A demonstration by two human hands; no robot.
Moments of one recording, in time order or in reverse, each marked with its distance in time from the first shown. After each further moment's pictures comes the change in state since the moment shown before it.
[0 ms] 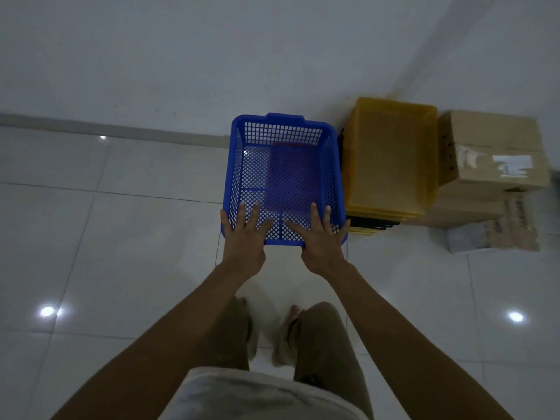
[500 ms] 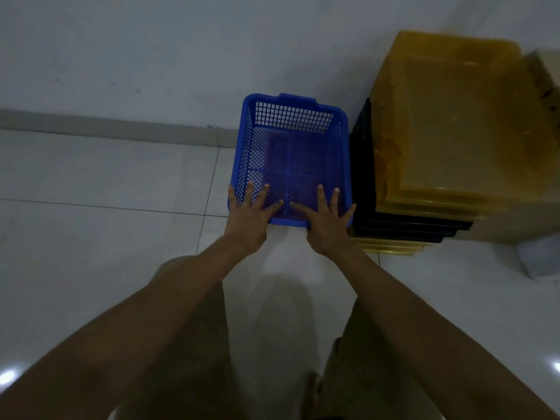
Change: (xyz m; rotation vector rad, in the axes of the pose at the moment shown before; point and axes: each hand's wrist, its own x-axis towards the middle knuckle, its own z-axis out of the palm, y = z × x) left_hand 0.184 -0.035 0.261 0.230 0.101 0.105; right_hand 0.209 0.082 0.236 -0.043 0.171 0.020
